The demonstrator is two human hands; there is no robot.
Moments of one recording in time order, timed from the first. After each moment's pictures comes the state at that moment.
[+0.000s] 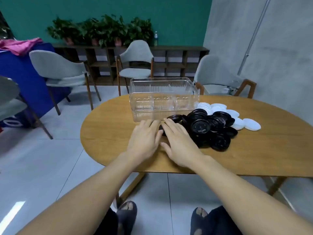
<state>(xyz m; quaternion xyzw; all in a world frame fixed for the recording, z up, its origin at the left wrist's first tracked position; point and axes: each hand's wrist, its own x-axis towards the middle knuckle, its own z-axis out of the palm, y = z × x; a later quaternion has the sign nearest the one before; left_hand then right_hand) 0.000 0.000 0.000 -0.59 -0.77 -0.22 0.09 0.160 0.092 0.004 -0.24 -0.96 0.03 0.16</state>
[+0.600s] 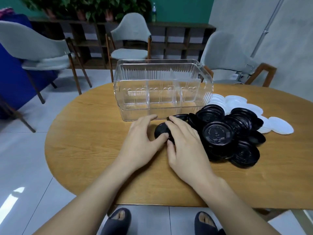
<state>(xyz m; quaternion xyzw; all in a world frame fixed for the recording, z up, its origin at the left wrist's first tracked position) -0.034 0.060 -0.032 -0.50 -0.76 -0.40 -0.08 0.129 0.139 -0.035 -0.29 -0.91 0.10 0.28</state>
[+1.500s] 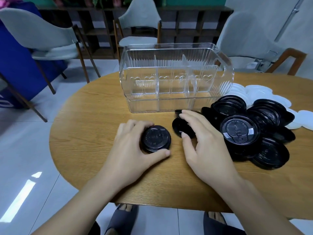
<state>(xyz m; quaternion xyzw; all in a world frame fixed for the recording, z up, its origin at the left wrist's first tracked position) -0.047 0.005 -0.042 -0.51 -0.78 -0.34 -0.06 0.139 0.146 -0.033 -0.28 -0.89 0.22 0.31</state>
